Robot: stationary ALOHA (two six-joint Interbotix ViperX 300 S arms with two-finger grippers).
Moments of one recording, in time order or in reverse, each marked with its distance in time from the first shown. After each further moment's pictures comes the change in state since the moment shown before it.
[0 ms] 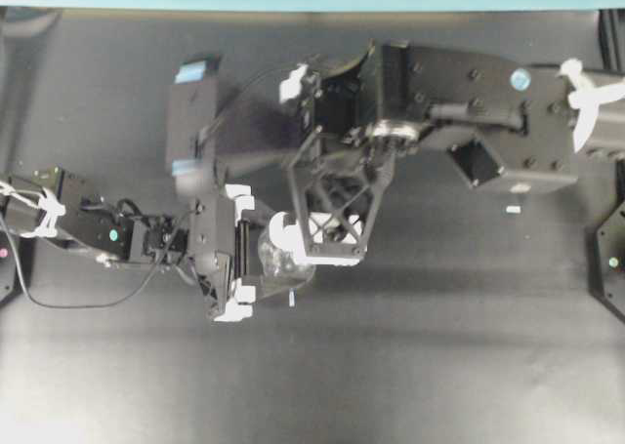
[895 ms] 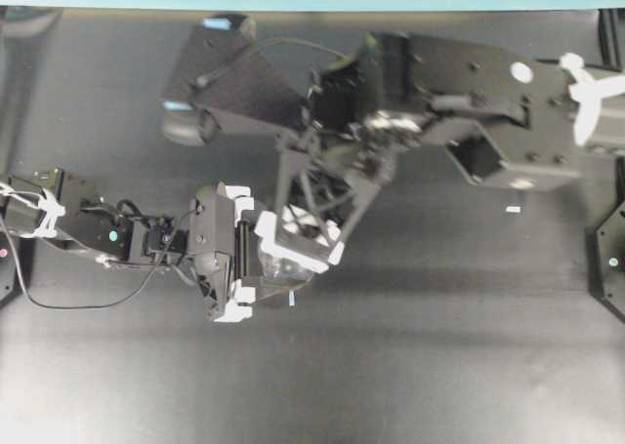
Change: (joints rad) left arm -0.003 0.000 0.000 0.000 0.000 -0.011; right arm 0.003 -0.029 0.038 0.028 -0.072 0.222
